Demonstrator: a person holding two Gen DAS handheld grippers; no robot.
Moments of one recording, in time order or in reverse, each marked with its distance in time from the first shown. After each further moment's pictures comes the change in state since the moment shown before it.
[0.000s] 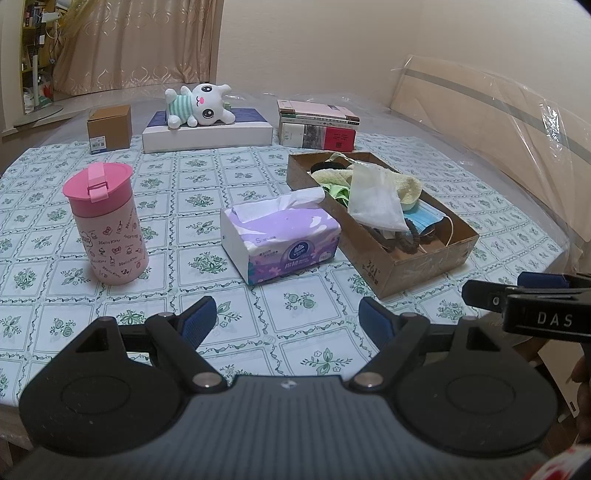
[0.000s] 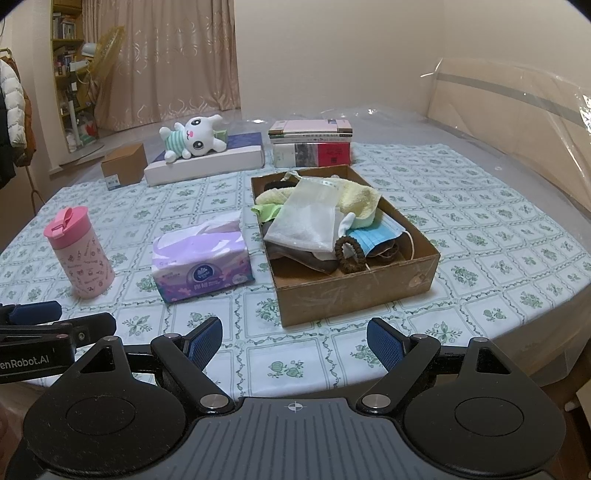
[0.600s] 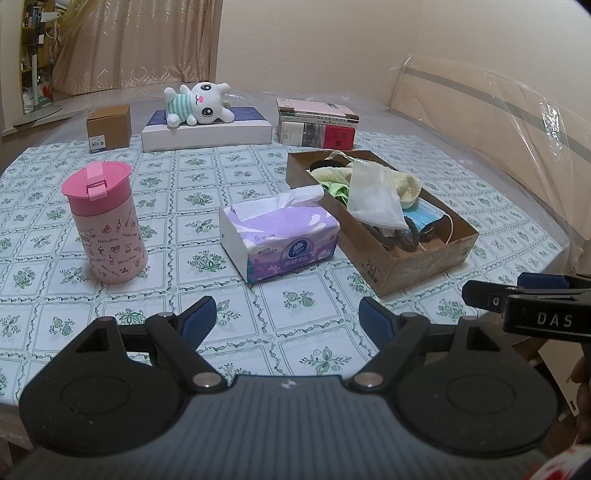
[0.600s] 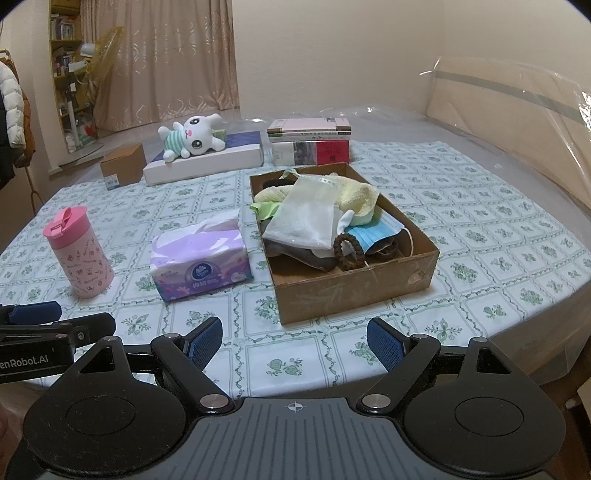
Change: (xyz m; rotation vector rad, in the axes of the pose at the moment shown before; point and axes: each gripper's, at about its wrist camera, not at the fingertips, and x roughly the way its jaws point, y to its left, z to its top) left arm 0.001 -0.001 0.000 0.002 0.002 0.000; right arm 0.000 -0.001 0.000 0.003 0.001 -0.001
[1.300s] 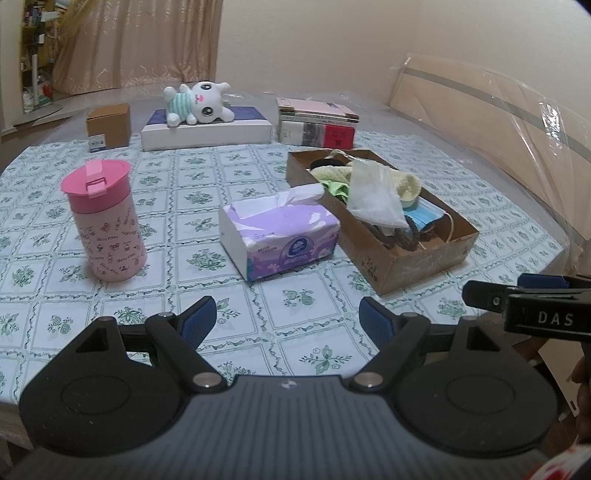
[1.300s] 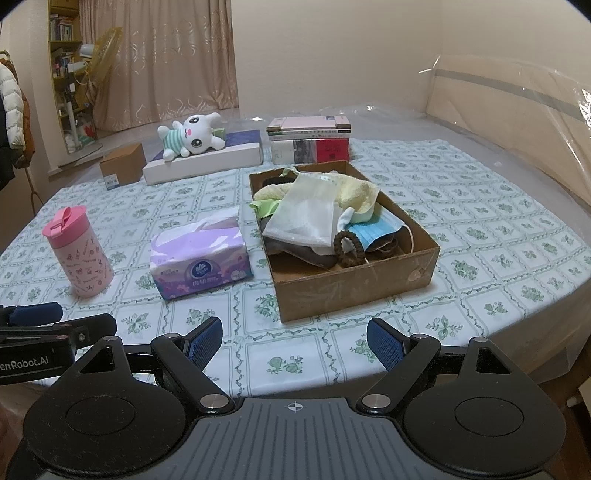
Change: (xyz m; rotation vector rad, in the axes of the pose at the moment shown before) left arm 0.002 -0.001 -0.004 -0.006 -0.001 0.004; right arm 0.000 0.000 -0.003 0.002 0.002 0.001
